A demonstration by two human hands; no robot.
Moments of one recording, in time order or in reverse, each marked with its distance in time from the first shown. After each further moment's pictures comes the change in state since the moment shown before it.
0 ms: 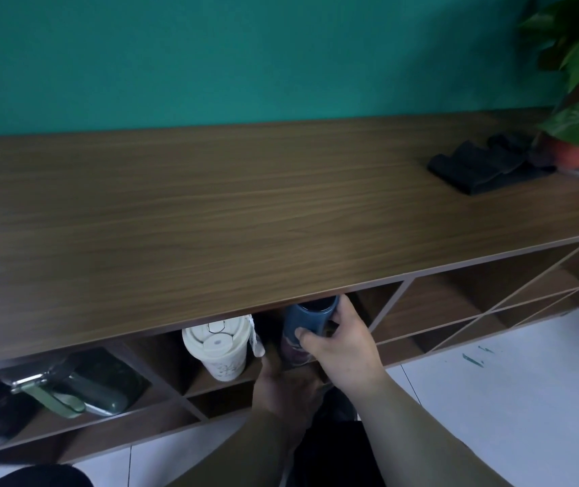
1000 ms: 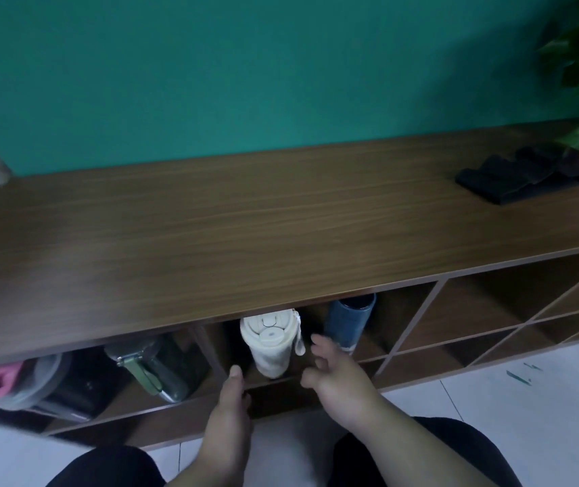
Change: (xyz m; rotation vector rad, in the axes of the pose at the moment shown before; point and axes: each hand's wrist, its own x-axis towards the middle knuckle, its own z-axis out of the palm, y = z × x) left_hand -0.078 -0.090 -0.056 -1.520 0.410 -0.179; right_hand -0.058 -0.031 0.047 0.008 -0.382 0.178
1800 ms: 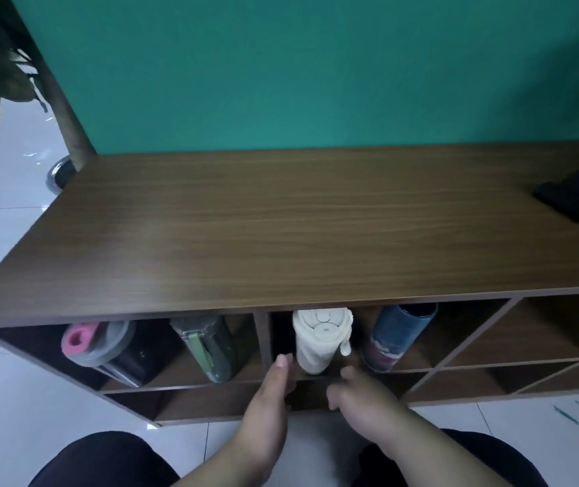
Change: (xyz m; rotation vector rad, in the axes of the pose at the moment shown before) left_hand -0.027 0.020 -0.023 0.202 -0.098 0.055; right_hand 0.000 -0.012 0.036 -0.283 -0.080 0.137
